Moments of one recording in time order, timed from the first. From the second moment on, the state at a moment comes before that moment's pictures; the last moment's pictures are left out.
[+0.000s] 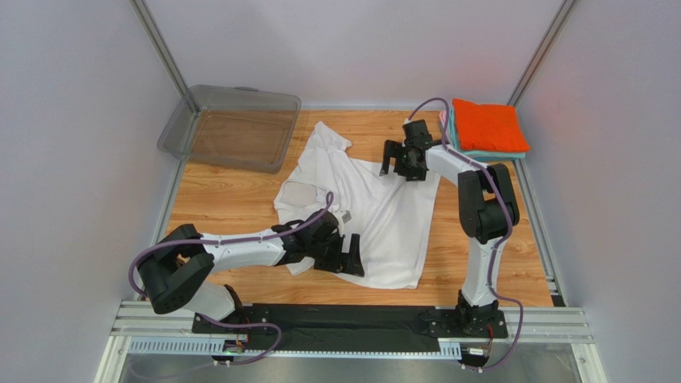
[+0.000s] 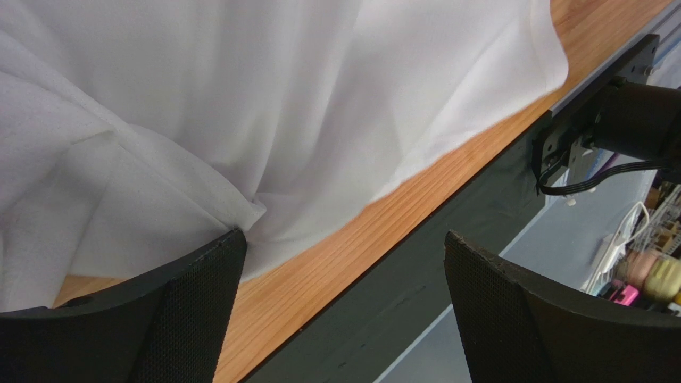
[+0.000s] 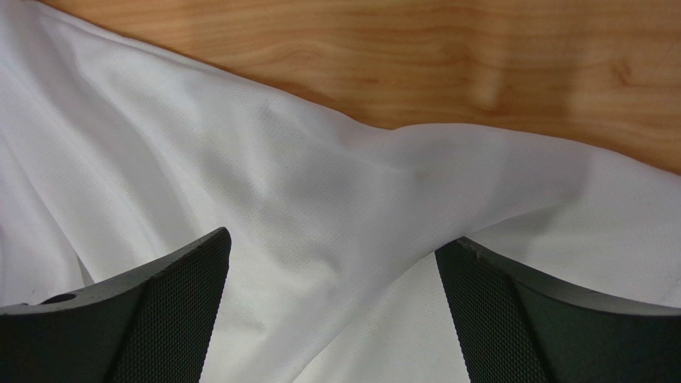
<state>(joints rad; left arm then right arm) -0.94 1.43 0.64 -0.09 0.29 -0.79 0.26 2.01 1.41 -0.40 -0.10 0.41</state>
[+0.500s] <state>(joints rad) -0.98 1.01 0.70 -0.44 -0.07 -0.84 0.27 1.80 1.44 -0.55 -0.05 0.32</state>
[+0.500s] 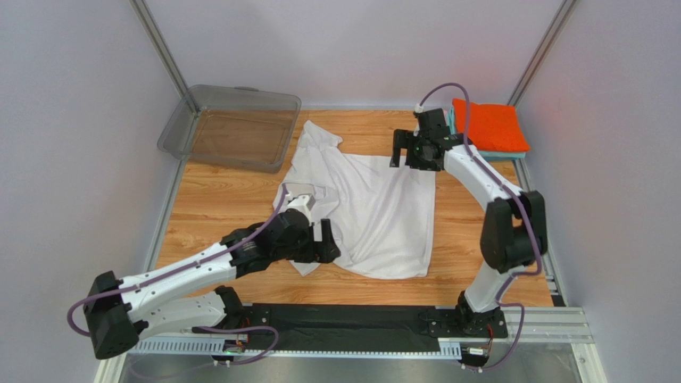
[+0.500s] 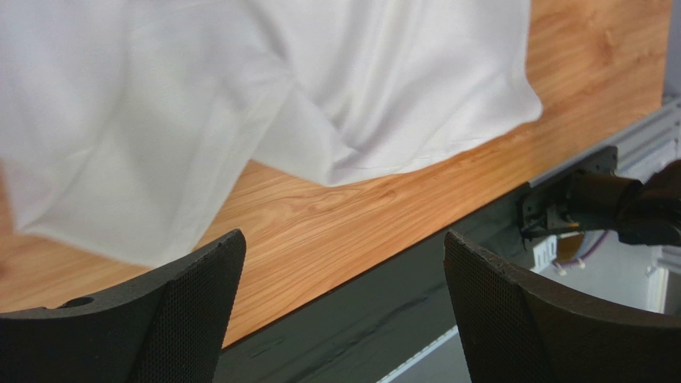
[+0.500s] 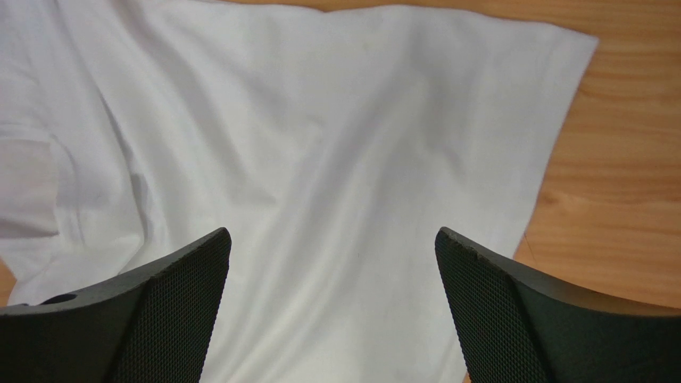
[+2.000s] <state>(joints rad) -0.87 0.97 0.45 -0.51 -0.18 -1.02 0.63 0.83 0.45 -0.79 -0.05 0.88</state>
